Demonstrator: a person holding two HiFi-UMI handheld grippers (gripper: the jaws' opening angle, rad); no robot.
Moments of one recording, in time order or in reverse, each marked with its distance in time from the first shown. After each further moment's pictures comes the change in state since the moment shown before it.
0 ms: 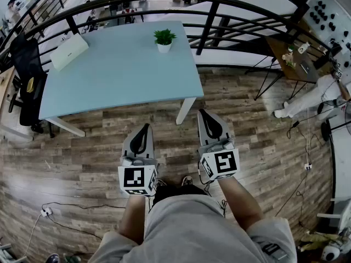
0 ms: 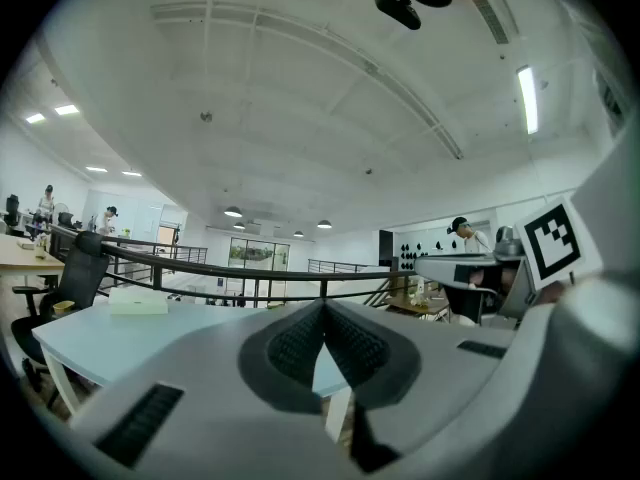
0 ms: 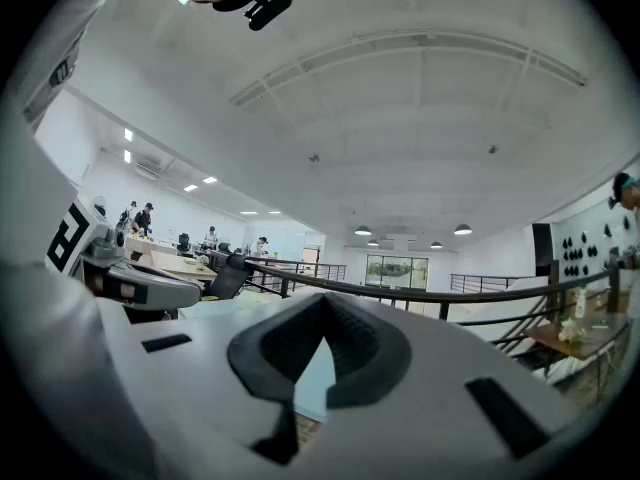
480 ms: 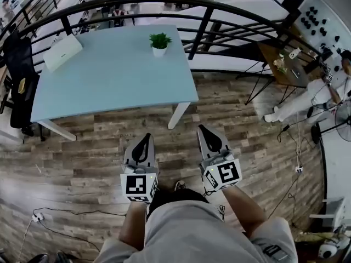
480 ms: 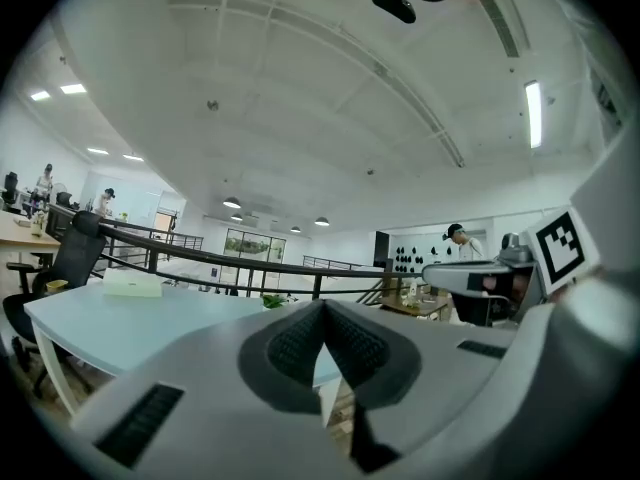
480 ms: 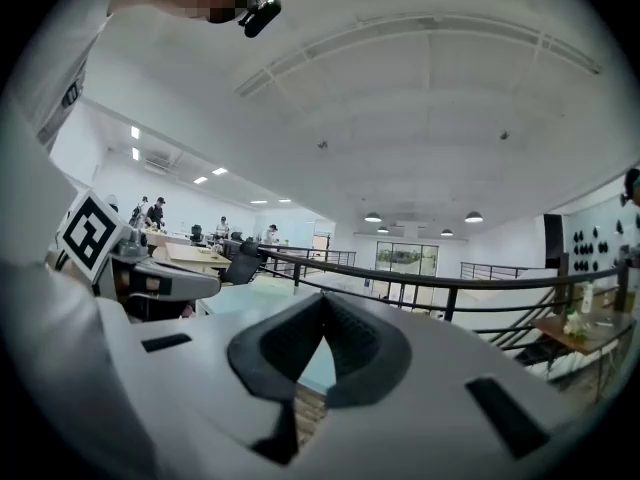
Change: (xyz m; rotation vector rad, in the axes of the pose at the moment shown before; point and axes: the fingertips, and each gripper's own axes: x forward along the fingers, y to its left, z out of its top) left arm -0.005 0.000 -0.029 -0.057 0.019 -0.023; right arm -0.020 0.014 -0.033 0.020 0.075 0.075
